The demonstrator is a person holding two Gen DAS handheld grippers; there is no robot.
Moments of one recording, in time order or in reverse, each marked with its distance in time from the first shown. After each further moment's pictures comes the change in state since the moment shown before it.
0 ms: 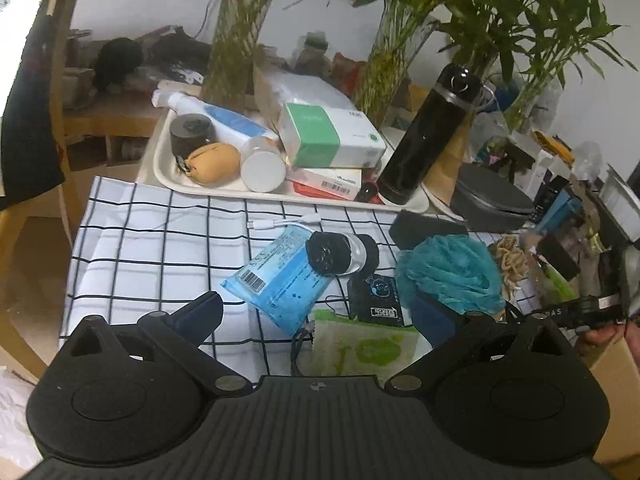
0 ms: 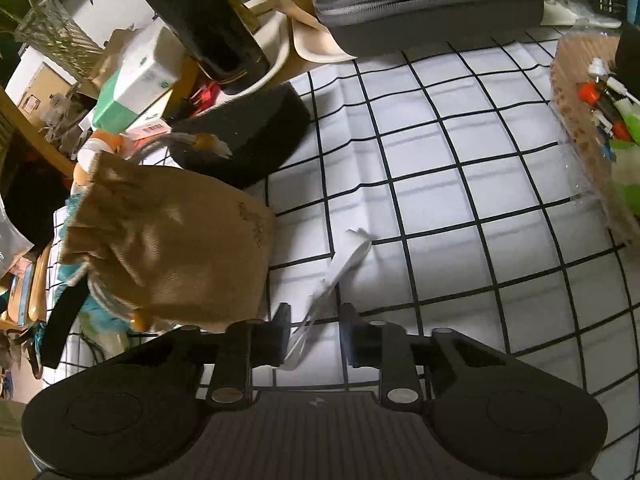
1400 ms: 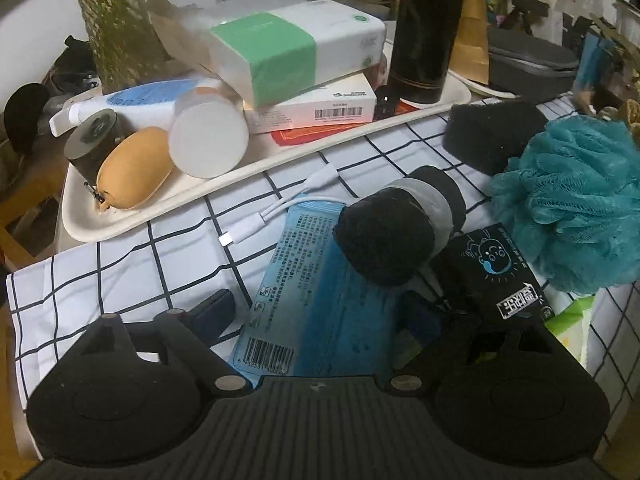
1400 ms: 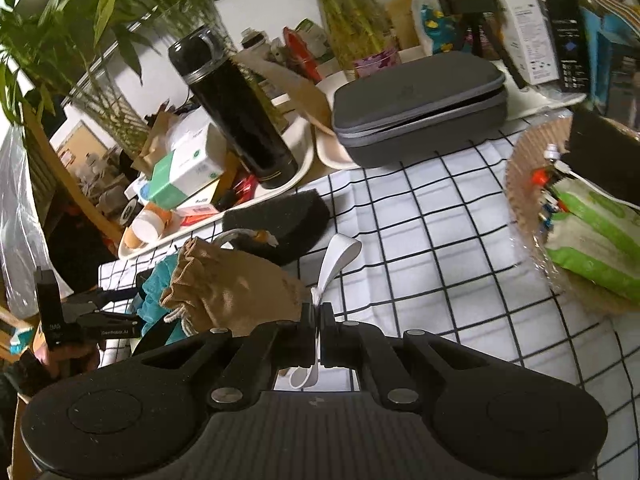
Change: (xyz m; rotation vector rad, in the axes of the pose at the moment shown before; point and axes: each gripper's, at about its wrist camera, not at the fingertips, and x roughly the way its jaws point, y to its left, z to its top) left arm 0.140 -0.002 0.015 0.417 0.194 0.097; right arm -0.091 0.001 -0.009 -0.001 -0.248 0.057
